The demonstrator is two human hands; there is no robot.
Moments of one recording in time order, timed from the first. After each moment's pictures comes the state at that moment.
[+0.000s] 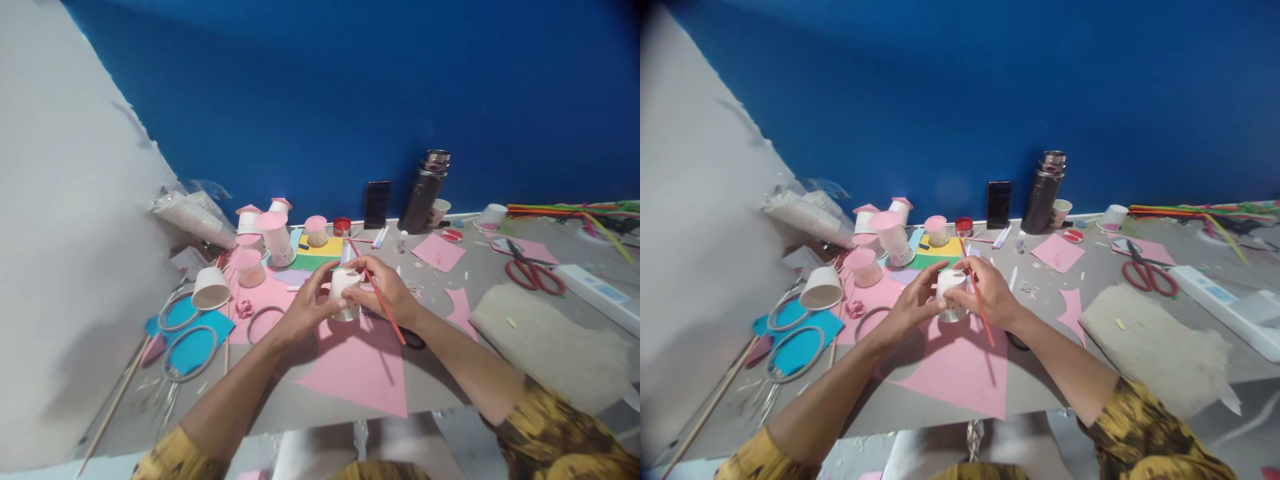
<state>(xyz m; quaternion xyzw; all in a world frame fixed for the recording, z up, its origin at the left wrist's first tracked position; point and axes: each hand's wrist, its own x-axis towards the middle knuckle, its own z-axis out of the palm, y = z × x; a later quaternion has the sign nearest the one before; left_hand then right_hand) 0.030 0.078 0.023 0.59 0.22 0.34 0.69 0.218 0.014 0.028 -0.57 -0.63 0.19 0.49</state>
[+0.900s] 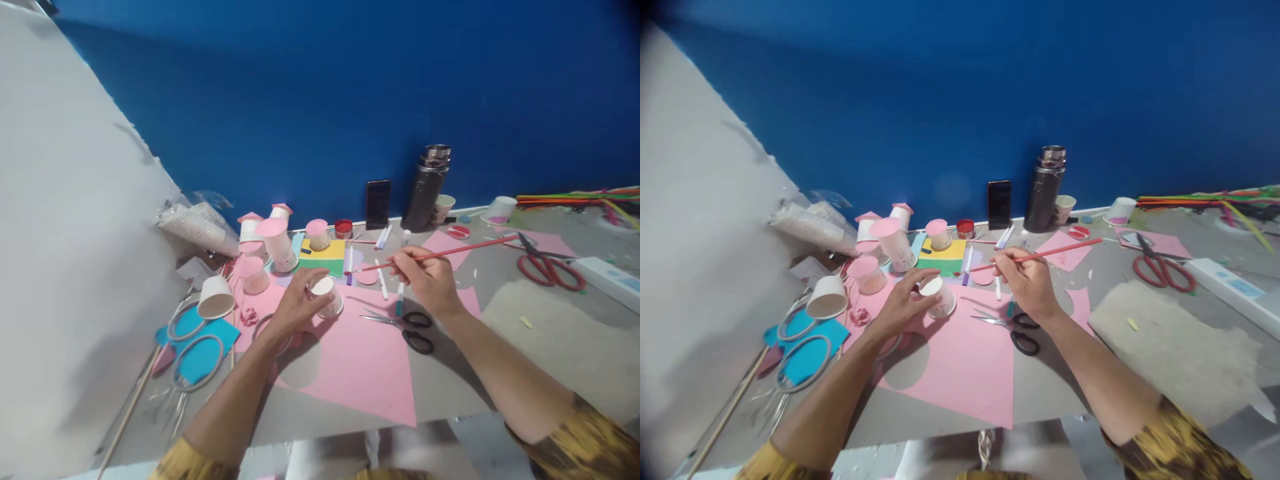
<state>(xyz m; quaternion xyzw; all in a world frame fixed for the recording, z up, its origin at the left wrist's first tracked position) 0.017 0.112 0.019 0.75 0.35 0.32 0.46 0.259 0.003 0.029 -0.56 -0.48 0.18 0.65</state>
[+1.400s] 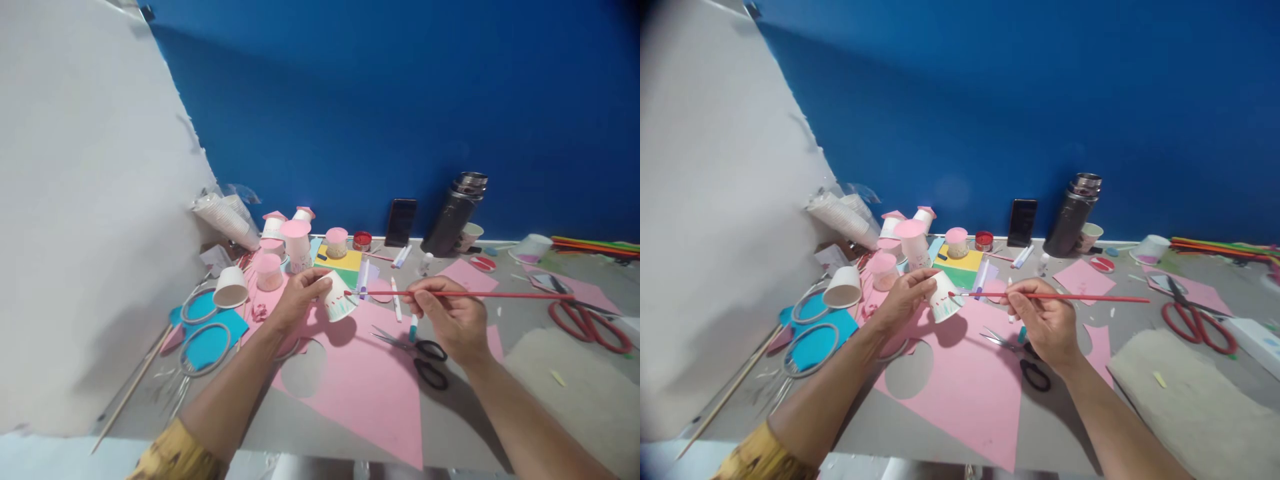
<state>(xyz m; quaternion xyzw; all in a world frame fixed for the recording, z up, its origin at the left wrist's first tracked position) 0.011 0.129 0.007 0.54 0.31 0.40 0.67 0.247 -0.011 0.030 -0.47 -0.56 0.16 0.66</state>
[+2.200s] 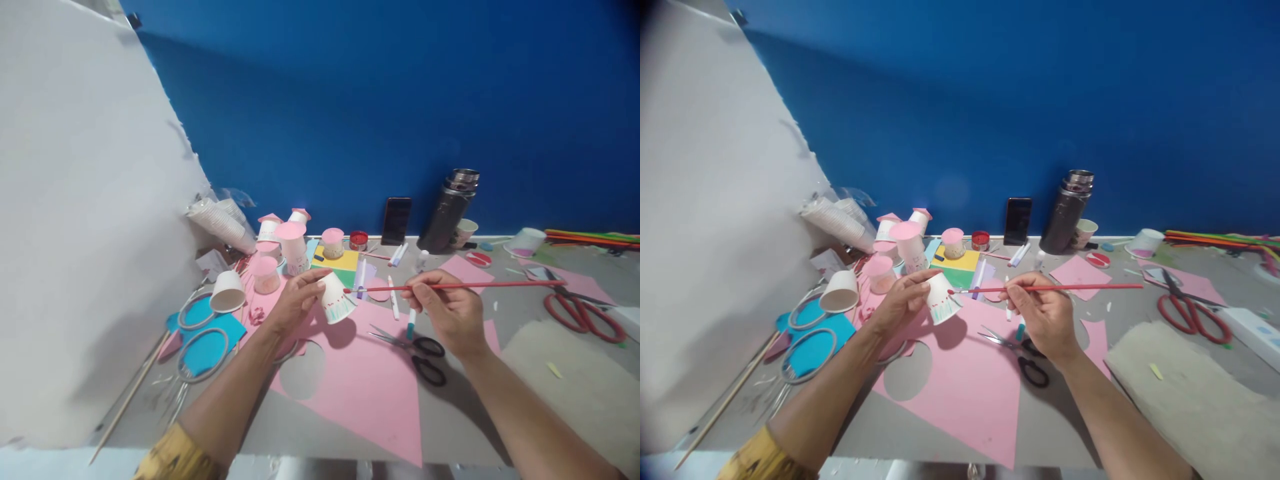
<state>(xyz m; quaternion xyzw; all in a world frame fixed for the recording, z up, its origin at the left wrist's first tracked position) 0.014 0.126 0.013 0.48 0.25 0.40 0.74 0.251 -0.009 0.032 -0.49 -0.55 0.17 0.66</state>
